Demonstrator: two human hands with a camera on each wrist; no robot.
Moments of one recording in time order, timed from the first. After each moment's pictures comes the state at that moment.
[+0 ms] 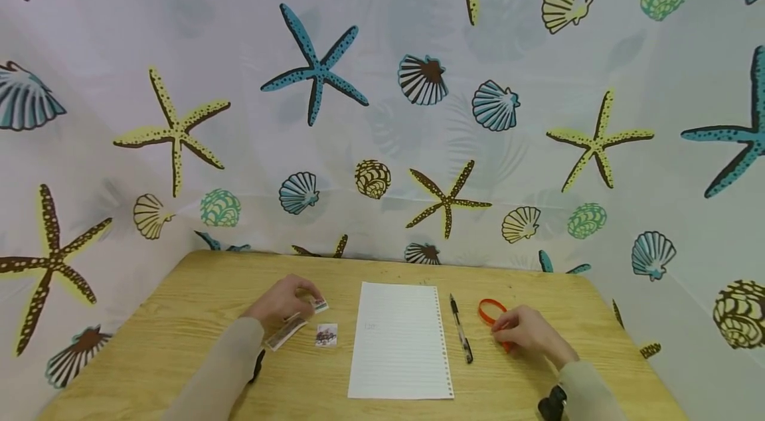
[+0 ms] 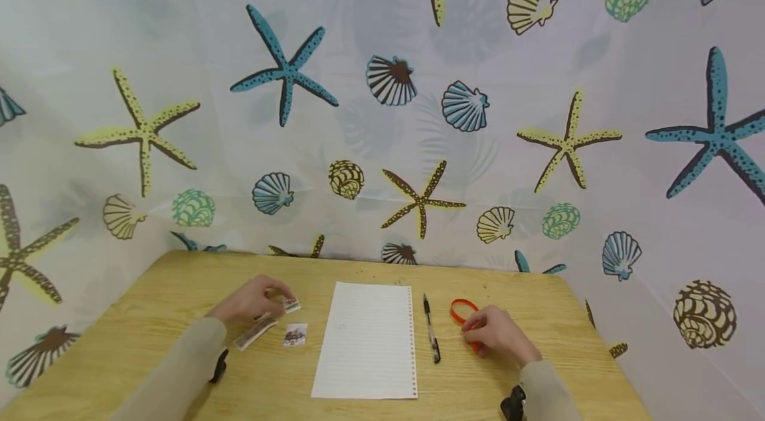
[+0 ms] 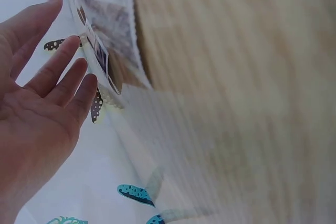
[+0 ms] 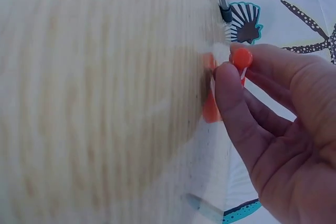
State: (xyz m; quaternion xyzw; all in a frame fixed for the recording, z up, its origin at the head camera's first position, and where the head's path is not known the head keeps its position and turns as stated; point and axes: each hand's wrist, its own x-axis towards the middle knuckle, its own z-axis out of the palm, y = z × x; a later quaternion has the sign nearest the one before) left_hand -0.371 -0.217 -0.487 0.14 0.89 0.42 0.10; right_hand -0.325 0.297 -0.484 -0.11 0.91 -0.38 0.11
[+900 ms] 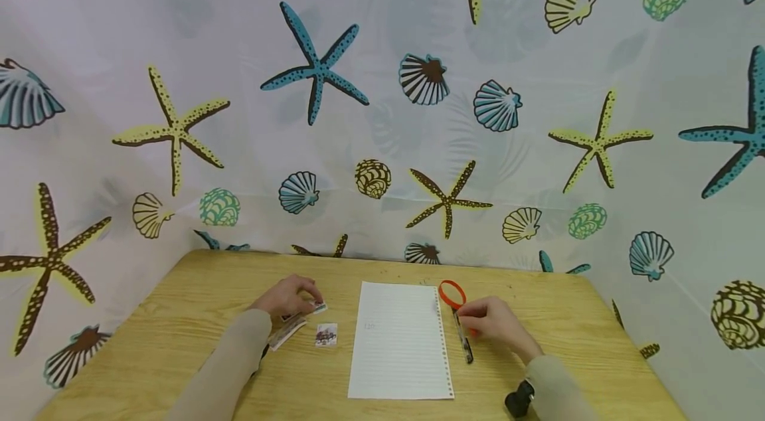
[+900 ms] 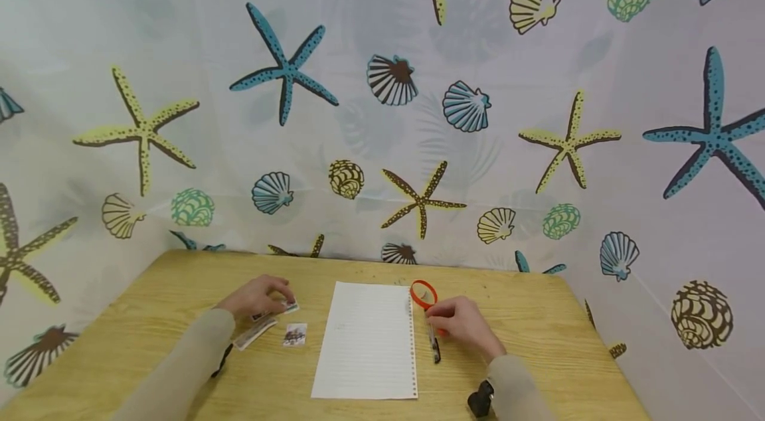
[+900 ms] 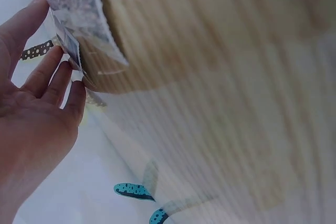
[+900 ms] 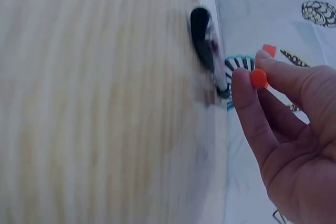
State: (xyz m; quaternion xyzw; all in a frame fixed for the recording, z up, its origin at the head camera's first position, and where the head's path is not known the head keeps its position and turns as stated) left_hand -0.383 -0.219 -0.492 0.19 0.92 0.34 0.09; right_hand -0.341 0.238 -0.488 -0.13 0.89 -0.43 0.06
